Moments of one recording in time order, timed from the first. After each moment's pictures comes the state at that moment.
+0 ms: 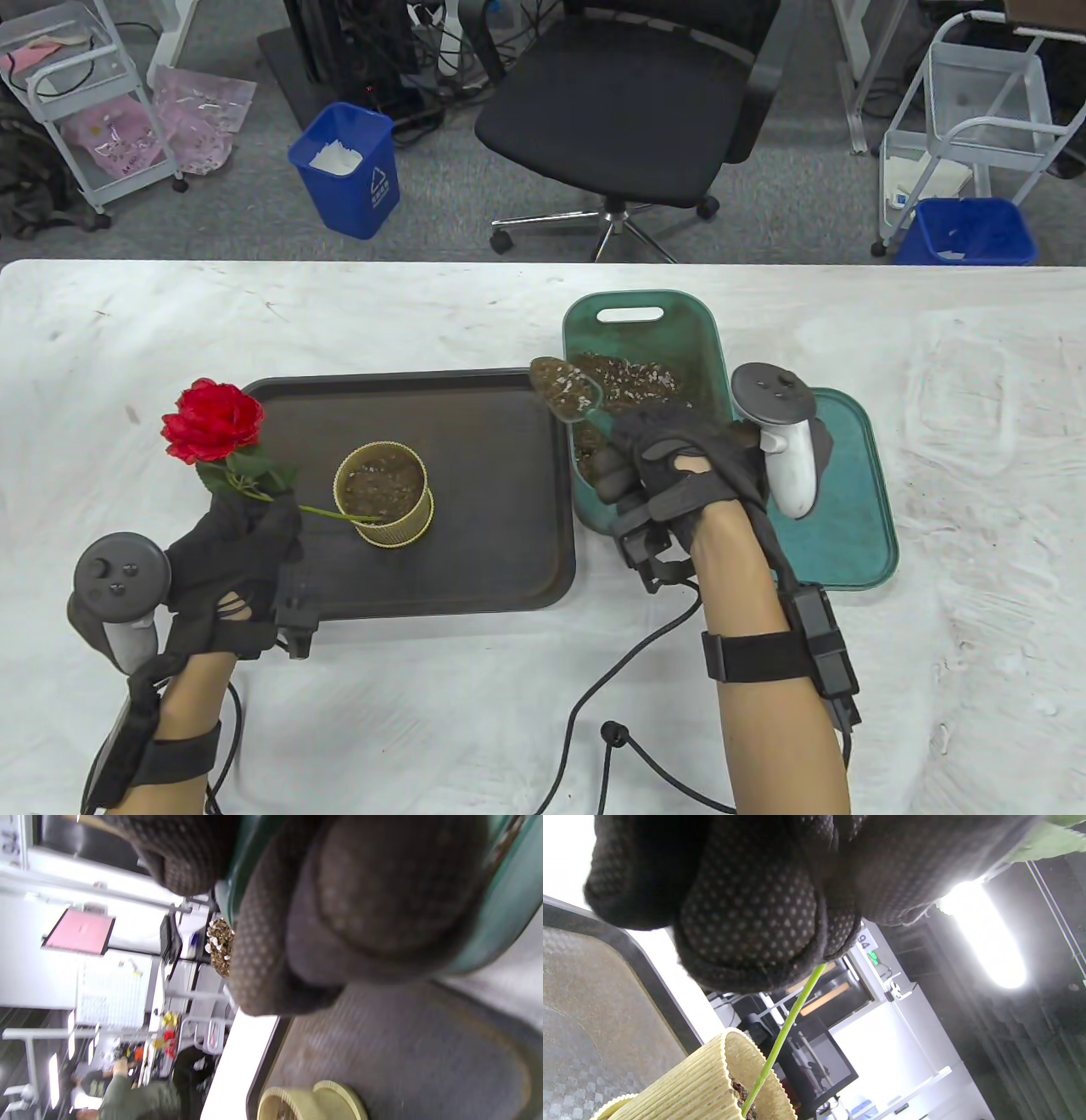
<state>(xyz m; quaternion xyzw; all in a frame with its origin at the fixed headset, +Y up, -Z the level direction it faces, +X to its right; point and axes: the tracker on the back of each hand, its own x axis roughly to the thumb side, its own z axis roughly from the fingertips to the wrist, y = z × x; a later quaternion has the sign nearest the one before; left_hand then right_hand) -0.346 -0.669 -0.210 0.15 0.04 0.49 0.86 0.104 -0.604 -0.289 -0.09 0.23 0.77 0.59</state>
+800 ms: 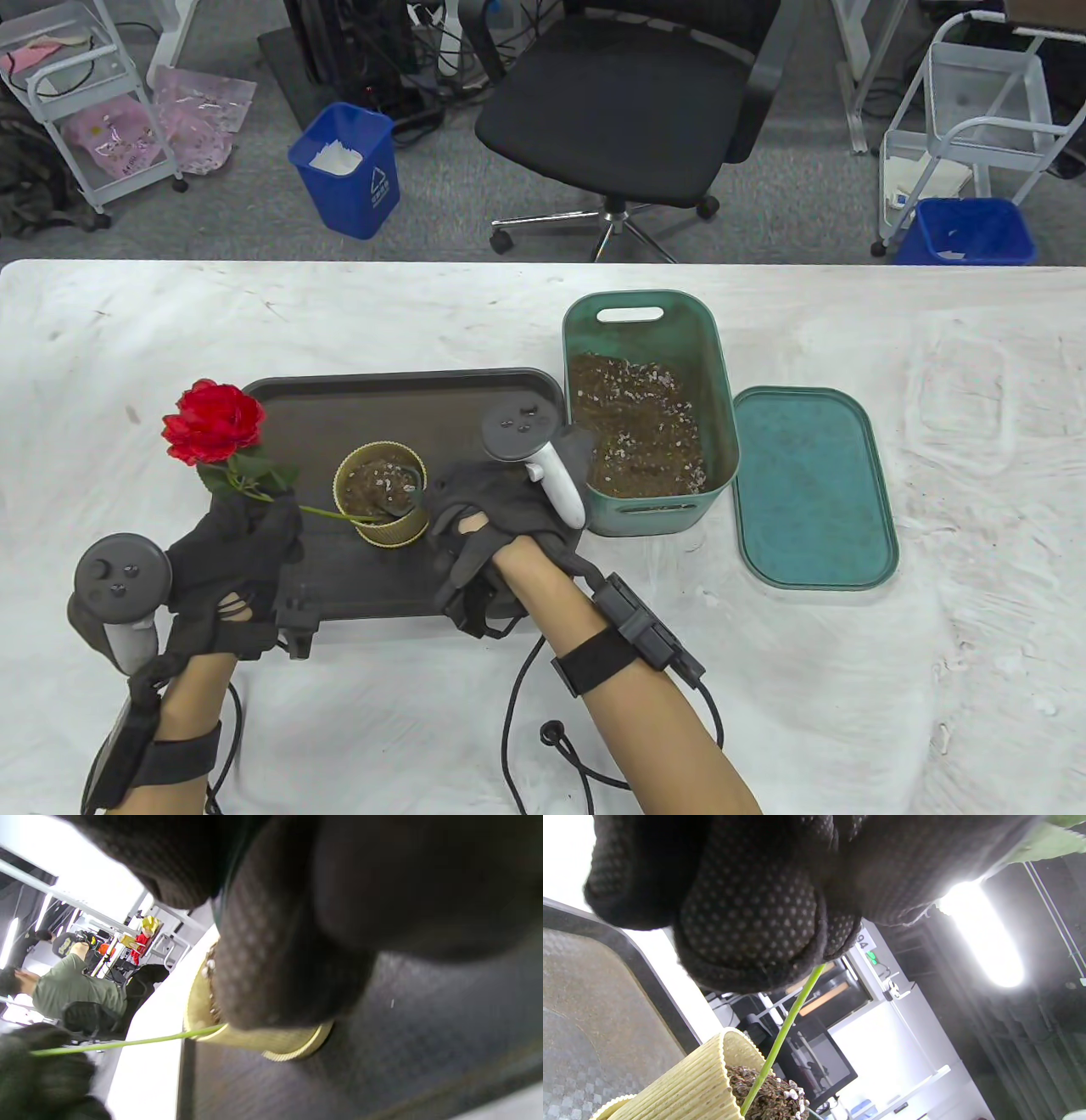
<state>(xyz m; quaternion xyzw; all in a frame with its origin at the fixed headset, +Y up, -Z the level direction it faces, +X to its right) -0.346 -0.669 -0.210 0.15 0.04 0.48 0.86 -0.053 -0.640 -0.283 0.00 0.21 0.90 0.37</state>
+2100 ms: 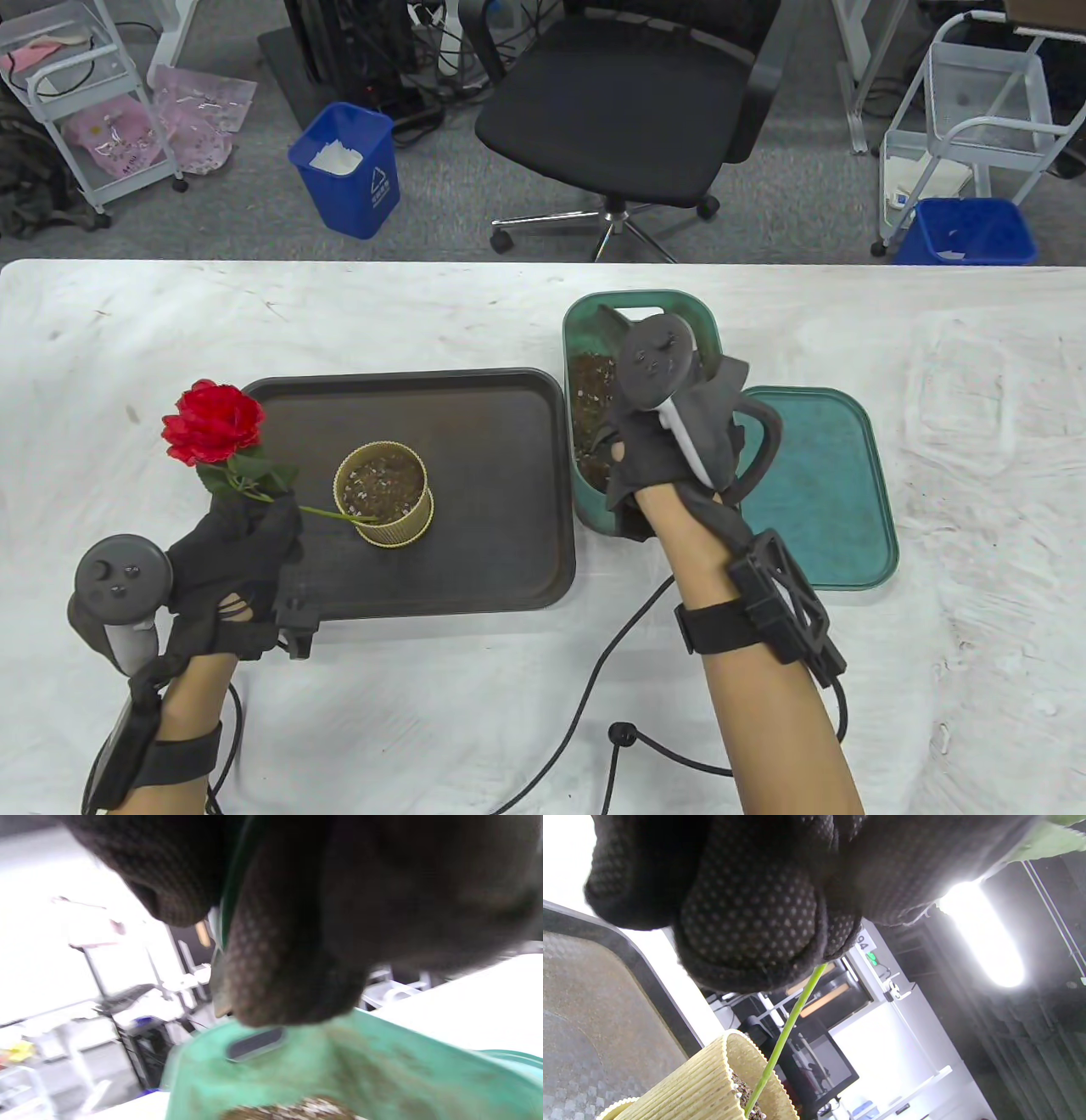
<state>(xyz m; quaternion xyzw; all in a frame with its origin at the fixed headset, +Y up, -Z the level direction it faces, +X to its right) -0.346 -0.670 -0.210 0.15 0.04 0.48 0.86 0.096 -0.540 -0.313 -0.17 -0.04 0.97 0.15</state>
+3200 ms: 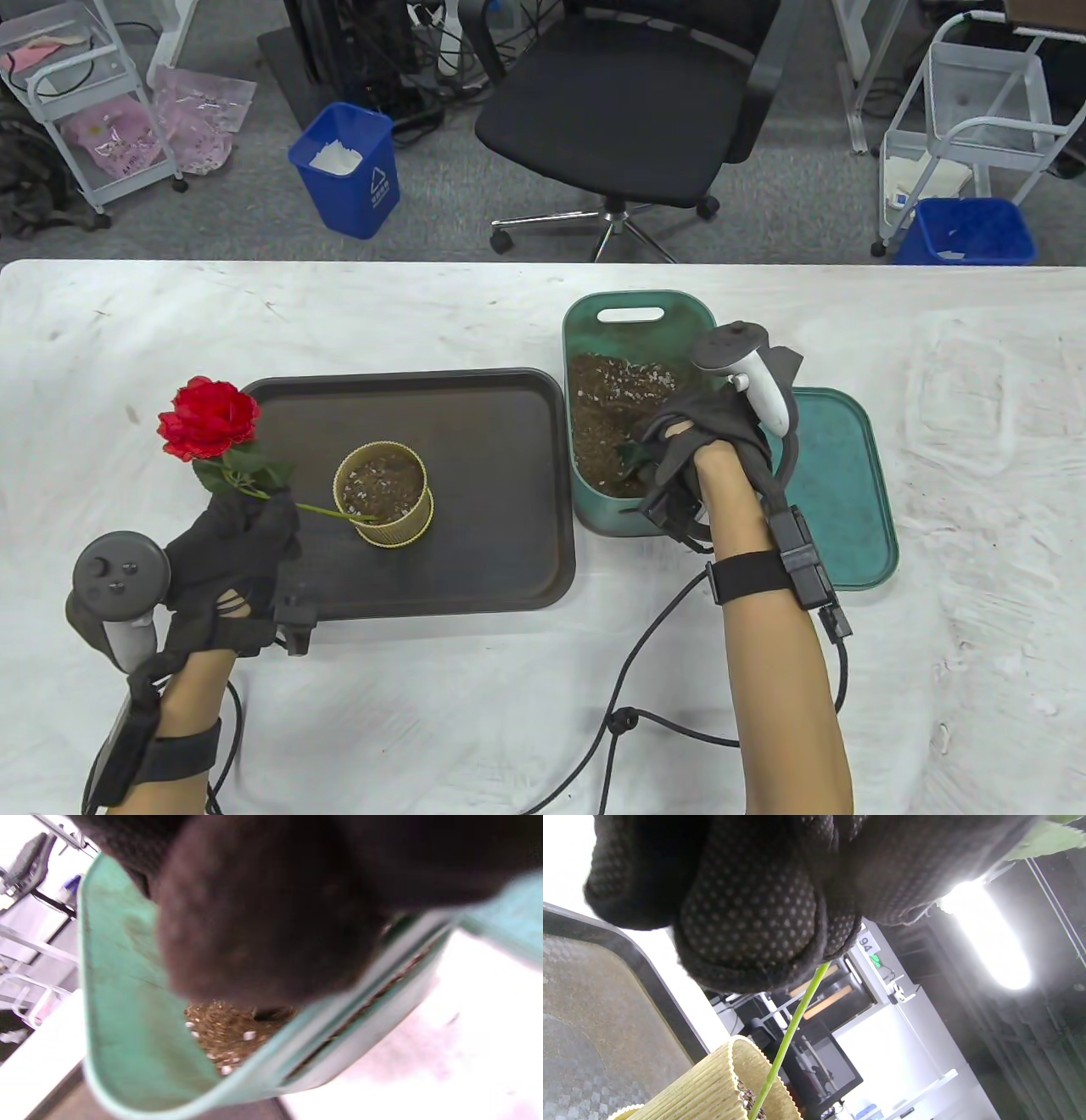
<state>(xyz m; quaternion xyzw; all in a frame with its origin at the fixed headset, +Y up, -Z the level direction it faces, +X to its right) -0.348 -0.670 -0.212 0.15 0.05 0.48 0.86 0.142 -0.640 -0.353 -0.19 0.30 0.86 0.36</state>
